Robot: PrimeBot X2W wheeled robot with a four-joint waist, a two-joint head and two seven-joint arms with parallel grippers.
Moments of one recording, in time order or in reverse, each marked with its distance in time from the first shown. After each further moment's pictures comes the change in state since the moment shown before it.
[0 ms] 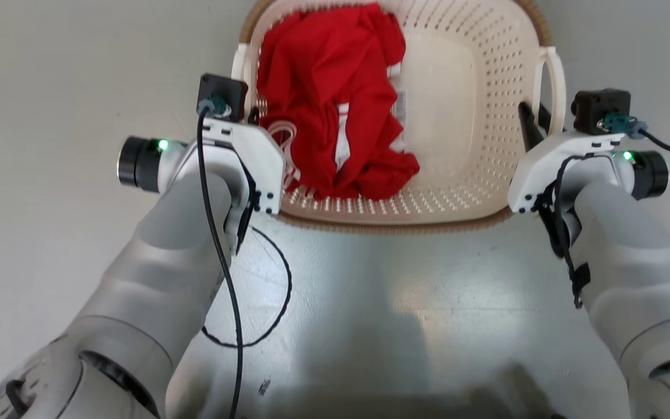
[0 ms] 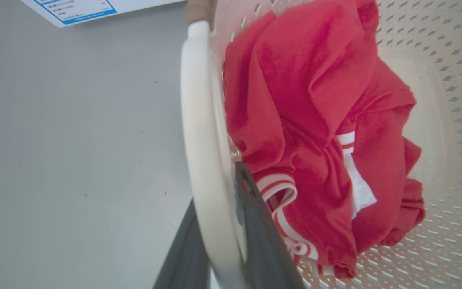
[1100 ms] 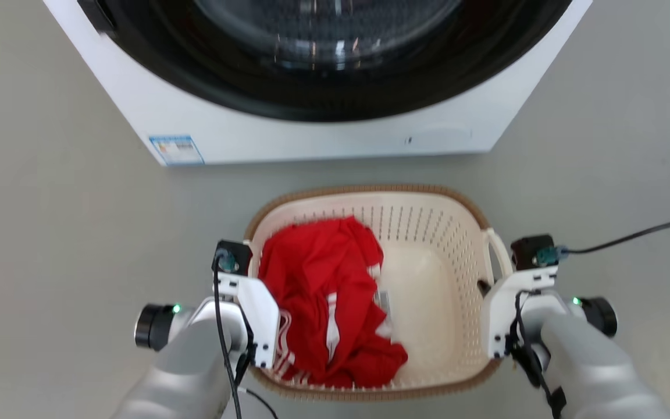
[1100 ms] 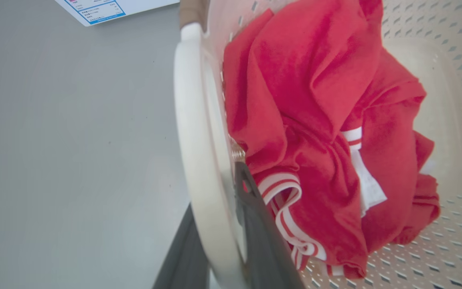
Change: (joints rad) left arm 0.338 0.004 -0.142 0.044 -0.148 -0.033 0.151; right arm 0.319 0.001 0.412 -0.051 0.374 -0.009 0.269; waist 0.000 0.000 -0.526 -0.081
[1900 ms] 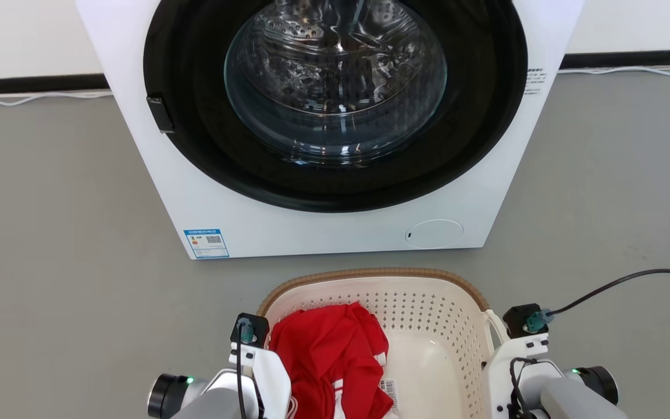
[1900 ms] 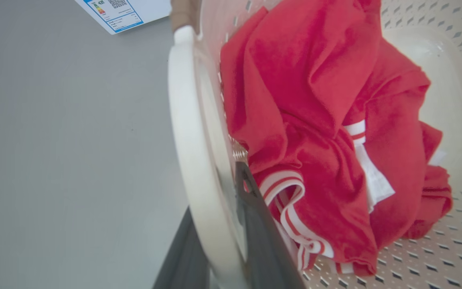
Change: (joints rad) left arm 0.169 0.016 -0.123 -0.083 -0.047 0.046 0.077; right arm 0.151 -0.001 0.083 0.007 0.035 -0.001 0.089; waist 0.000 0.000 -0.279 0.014
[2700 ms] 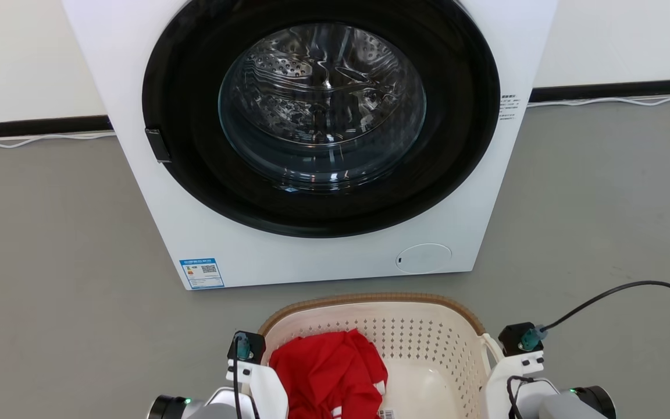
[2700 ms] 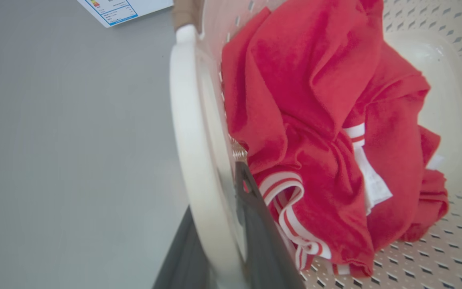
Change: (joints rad) left arm 0.029 -0.002 -0.030 0.018 -0.062 -0.017 0.040; right arm 0.044 0.000 0.019 -0.020 0.015 0.000 0.050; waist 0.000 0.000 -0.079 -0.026
